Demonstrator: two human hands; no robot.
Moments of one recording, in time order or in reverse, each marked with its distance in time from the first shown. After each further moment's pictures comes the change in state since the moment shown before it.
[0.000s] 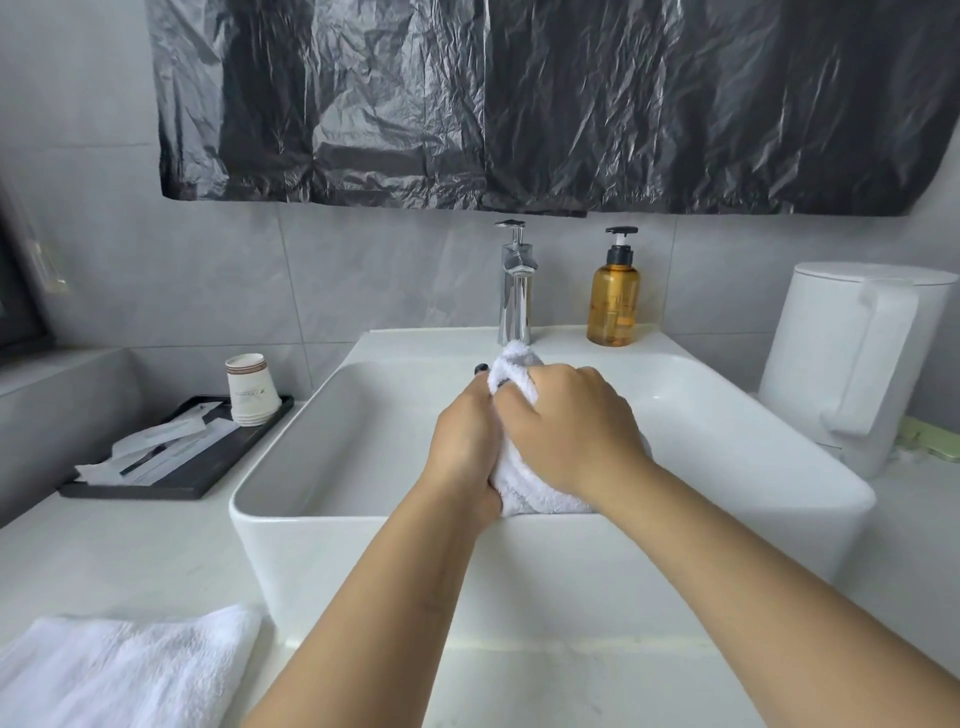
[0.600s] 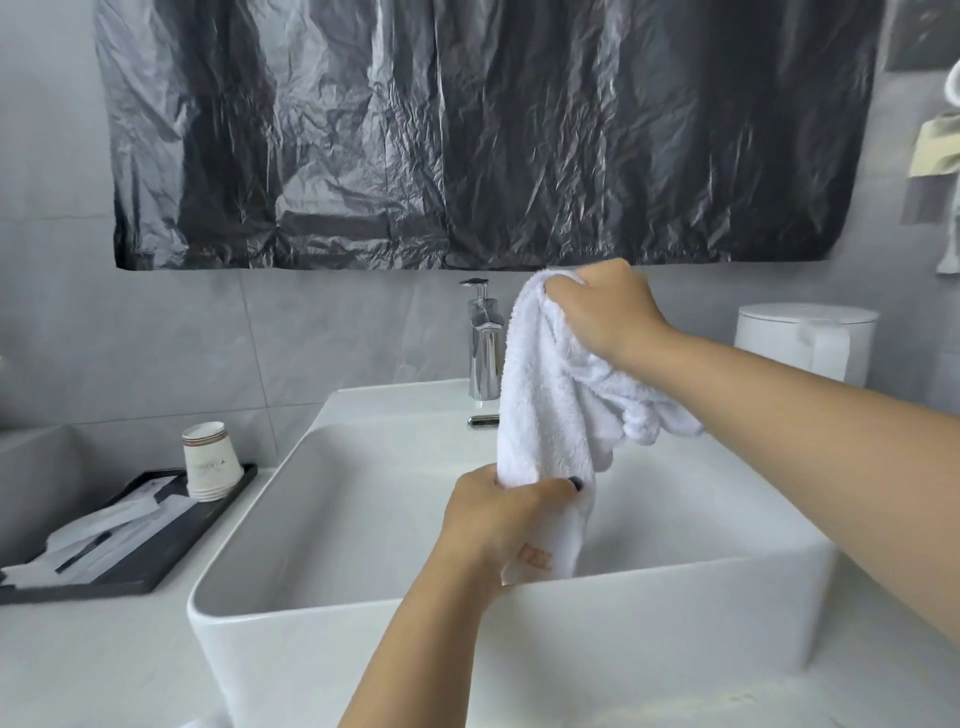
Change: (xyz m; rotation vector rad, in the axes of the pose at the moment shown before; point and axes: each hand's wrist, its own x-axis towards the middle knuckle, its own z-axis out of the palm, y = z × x) left_hand 0.010 -0.018 0.007 0.364 -0.068 0.052; right_hand 0.103 0.037 -0.072 0.302 0.299 0.104
